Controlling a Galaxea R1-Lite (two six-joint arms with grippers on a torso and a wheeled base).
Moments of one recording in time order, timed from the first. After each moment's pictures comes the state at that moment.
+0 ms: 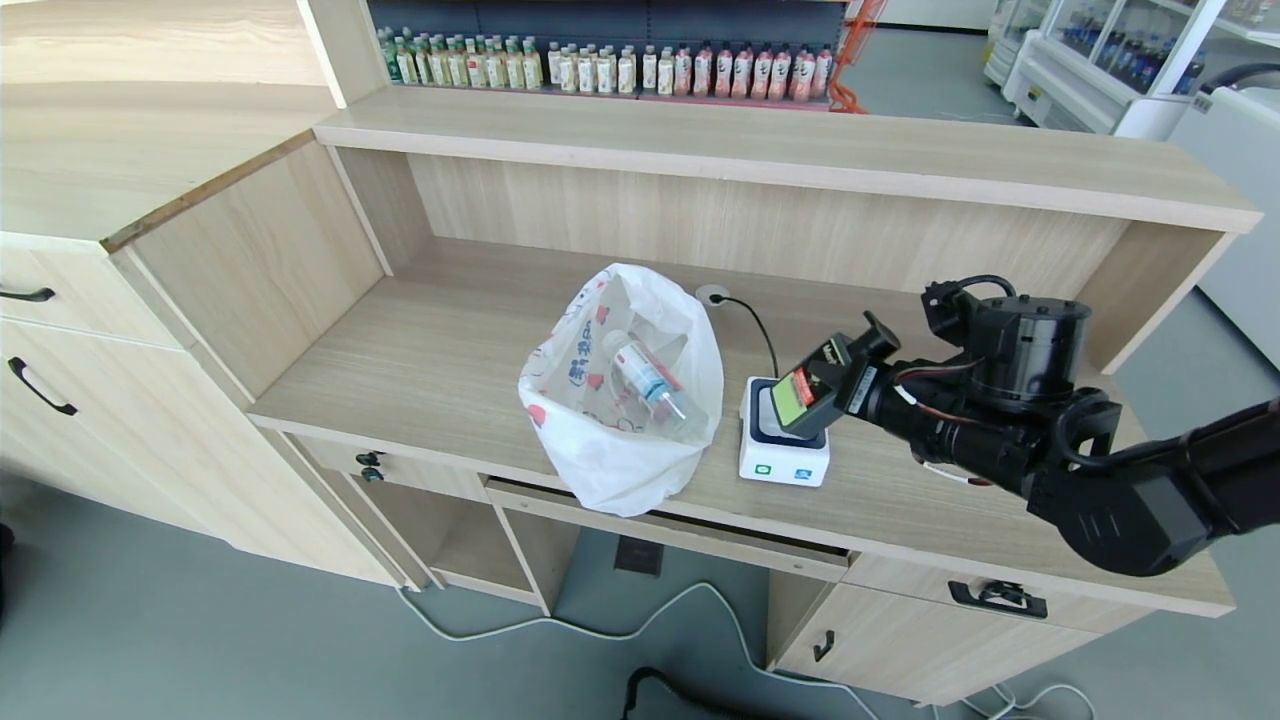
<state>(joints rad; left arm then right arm) -0.01 0.00 0.00 0.04 -0.05 0.04 0.38 1.87 -0.85 -0.87 0.00 0.44</state>
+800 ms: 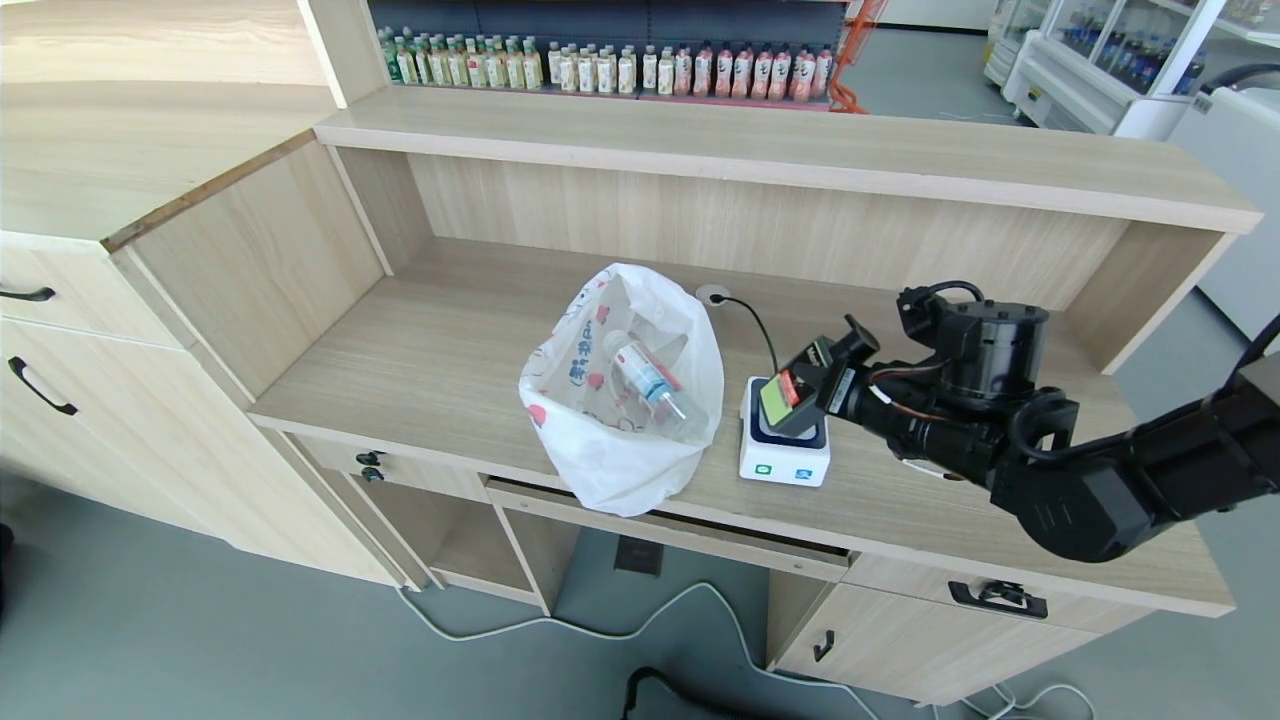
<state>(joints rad) -0.01 0.00 0.00 0.04 -0.05 0.04 0.38 1.95 -0.91 -0.88 0.01 0.43</state>
